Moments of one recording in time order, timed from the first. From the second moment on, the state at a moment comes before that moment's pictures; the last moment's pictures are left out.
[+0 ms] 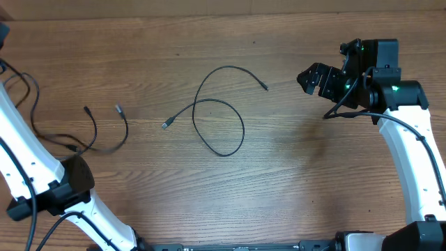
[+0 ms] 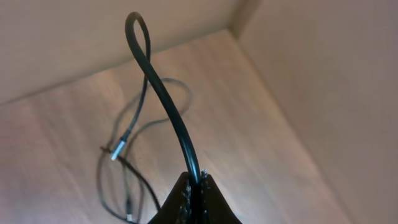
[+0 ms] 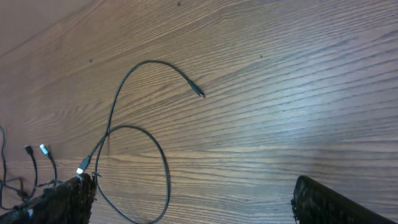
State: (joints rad) left arm 0.43 2.06 2.81 -1.56 -0.31 -0.61; right arm 0.01 1.50 1.33 -0.79 -0.36 0.33
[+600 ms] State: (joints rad) left arm 0.47 2.06 2.35 -1.37 -0.52 -0.64; right arm 0.01 1.50 1.33 -0.80 -0.36 0.33
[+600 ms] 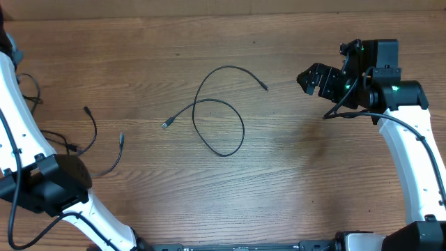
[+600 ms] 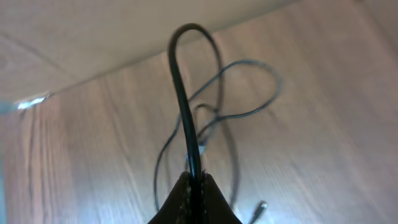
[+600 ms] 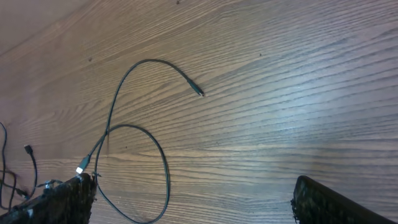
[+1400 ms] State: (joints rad) left arm 0.60 2.06 2.15 -1.34 -0.41 -0.75; right arm 0.01 1.50 1.33 -0.80 -0.36 0.33
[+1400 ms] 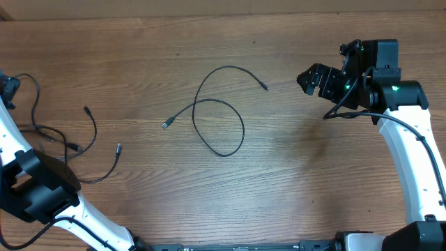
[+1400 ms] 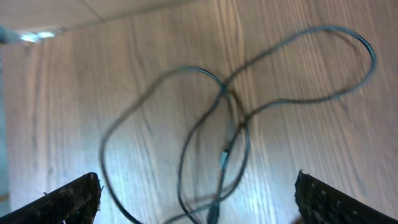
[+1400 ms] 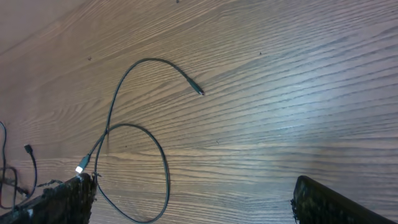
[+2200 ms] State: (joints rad) left arm 0.19 2.06 2.15 -1.30 -0.04 -0.11; right arm 0.01 1.50 1.33 -0.80 -0.35 0.33
